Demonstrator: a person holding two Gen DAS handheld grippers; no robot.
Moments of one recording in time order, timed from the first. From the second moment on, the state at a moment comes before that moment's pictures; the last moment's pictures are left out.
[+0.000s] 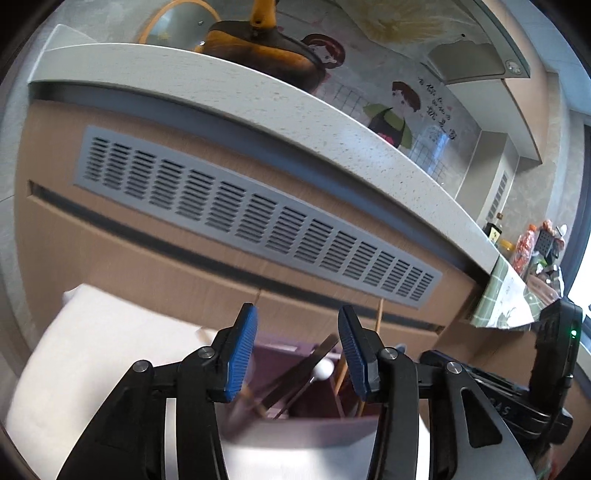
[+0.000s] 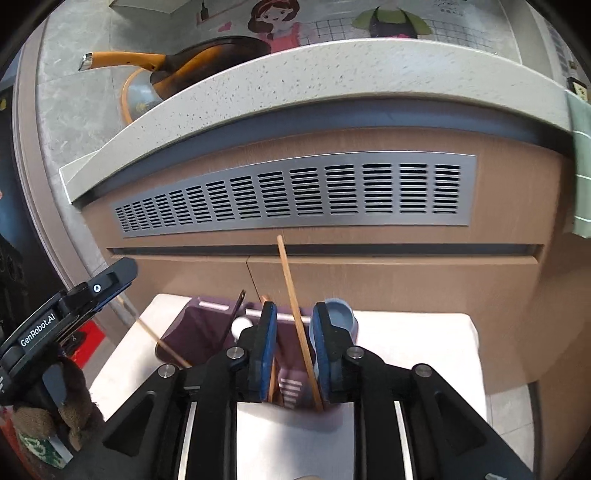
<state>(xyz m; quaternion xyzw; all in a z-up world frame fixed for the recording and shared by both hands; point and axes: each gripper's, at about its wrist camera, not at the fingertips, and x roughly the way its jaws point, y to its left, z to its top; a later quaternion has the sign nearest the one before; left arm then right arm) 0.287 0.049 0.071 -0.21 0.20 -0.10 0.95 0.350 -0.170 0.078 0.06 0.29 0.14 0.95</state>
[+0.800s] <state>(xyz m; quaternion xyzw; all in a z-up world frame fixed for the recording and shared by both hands) 0.099 0.132 -0.029 -0.18 0.40 0.04 0.90 0.175 -0.053 -0.022 -0.03 0.44 0.30 0.85</state>
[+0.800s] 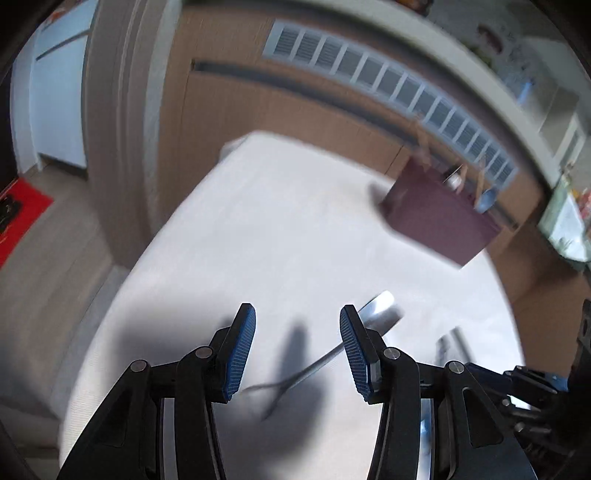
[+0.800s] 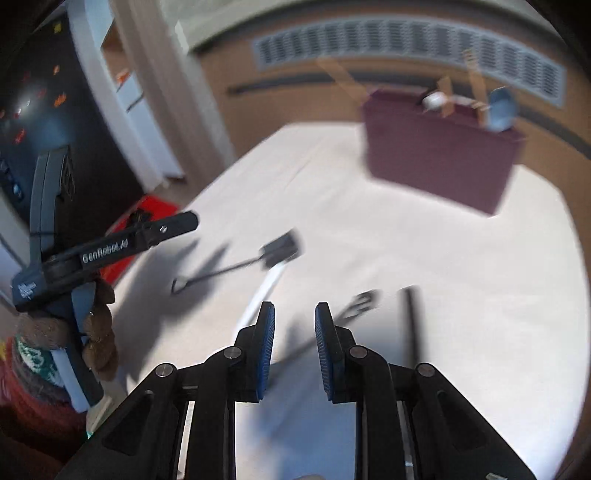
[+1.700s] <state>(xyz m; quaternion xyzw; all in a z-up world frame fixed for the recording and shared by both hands) 0.099 0.119 -0.034 -0.15 0.42 0.02 0.89 0.203 -0.055 -0.053 -0.05 0.45 0.21 0.86</state>
